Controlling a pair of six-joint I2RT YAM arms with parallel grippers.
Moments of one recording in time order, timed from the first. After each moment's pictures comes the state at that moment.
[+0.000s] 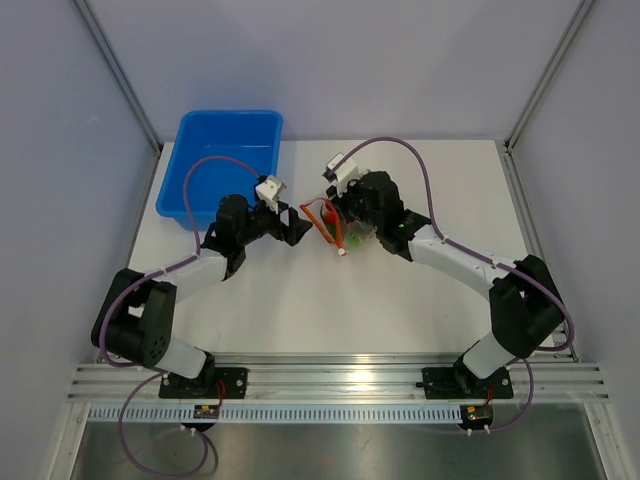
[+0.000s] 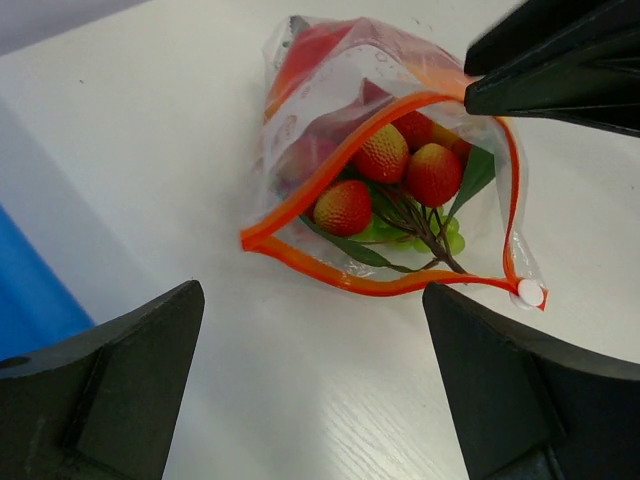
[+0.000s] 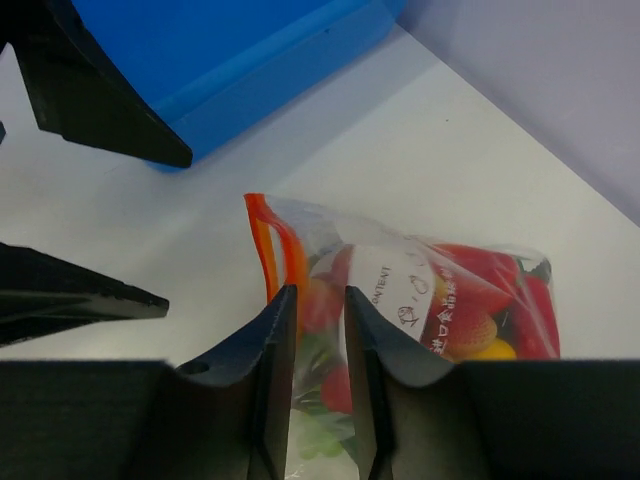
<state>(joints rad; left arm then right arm) -0.34 1.46 0.71 0.53 0.47 -0.04 0.67 1.58 1.13 0.15 -0.03 -0.21</state>
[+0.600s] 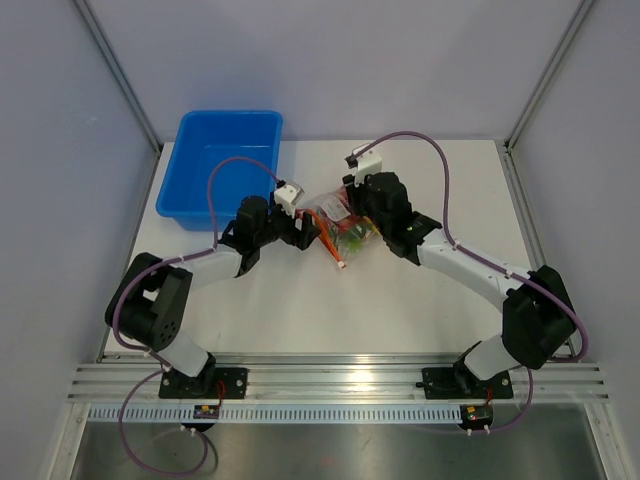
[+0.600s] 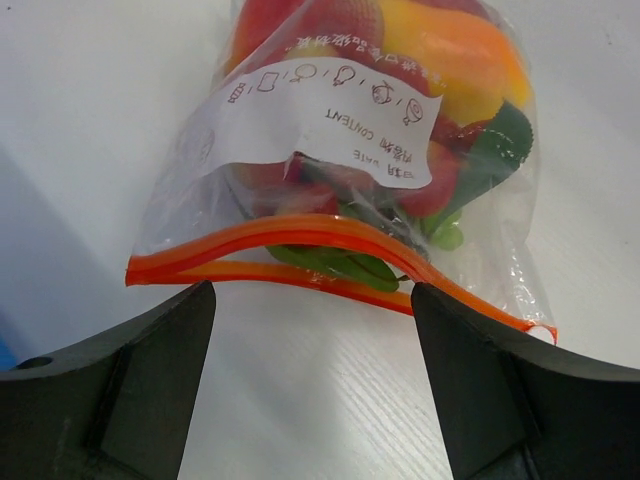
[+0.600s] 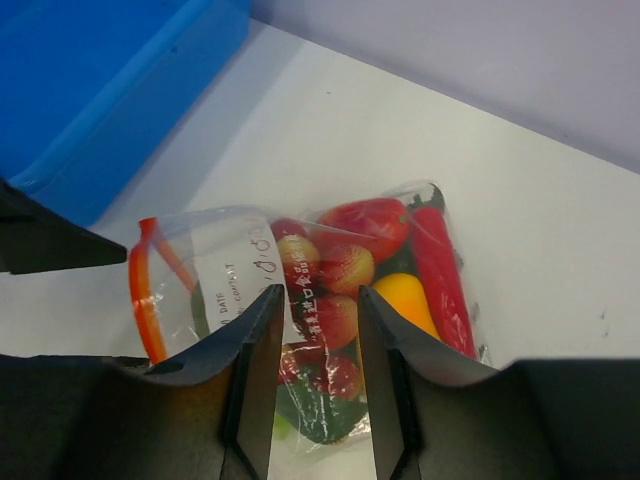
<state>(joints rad) -0.44 1.58 0.76 0.47 0.38 -0.02 0.67 1.50 1.10 0.14 0.24 -0.04</state>
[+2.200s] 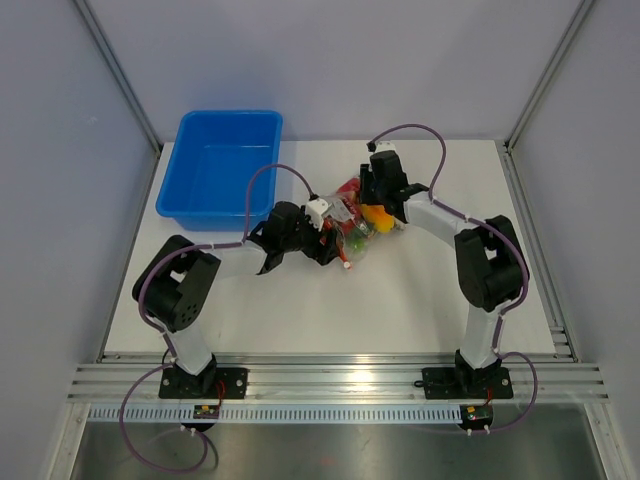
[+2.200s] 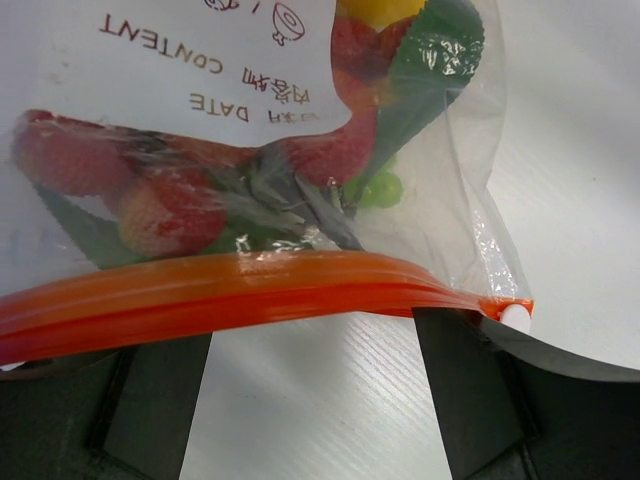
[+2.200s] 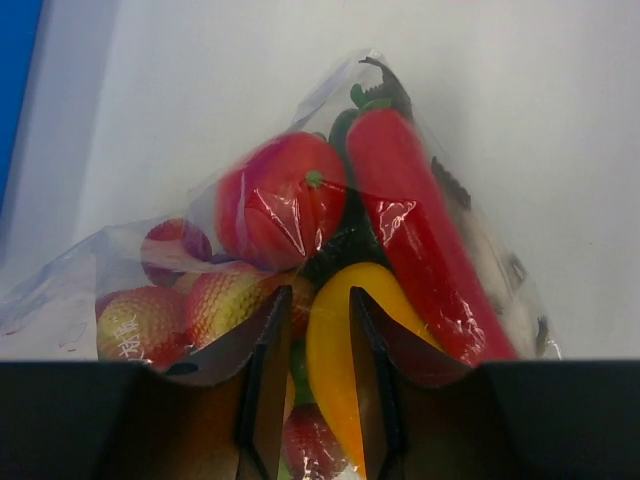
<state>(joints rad) -0.58 1.76 0.86 0.37 0.38 -0.02 0.45 1.90 1.37 -0.08 0.12 0.29</state>
